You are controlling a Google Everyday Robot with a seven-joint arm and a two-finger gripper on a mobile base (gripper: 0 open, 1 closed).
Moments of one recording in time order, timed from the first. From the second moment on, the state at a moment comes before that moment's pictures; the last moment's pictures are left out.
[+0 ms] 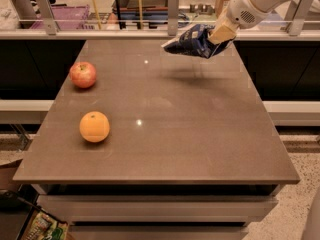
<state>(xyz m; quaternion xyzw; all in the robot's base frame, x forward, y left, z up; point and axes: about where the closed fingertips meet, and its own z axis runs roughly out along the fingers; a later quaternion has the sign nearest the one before) 0.695 -0.160 0.961 -0.56 0.75 0.01 0.34</state>
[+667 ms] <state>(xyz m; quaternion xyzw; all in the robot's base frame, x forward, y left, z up) 0.651 -0.133 0.971 -0.60 0.73 0.01 0.32</state>
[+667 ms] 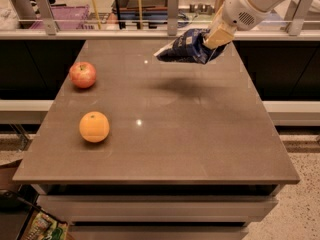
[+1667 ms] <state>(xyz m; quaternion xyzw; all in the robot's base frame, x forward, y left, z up) 0.551 -0.131 0.927 -0.65 0.68 0.02 0.35</state>
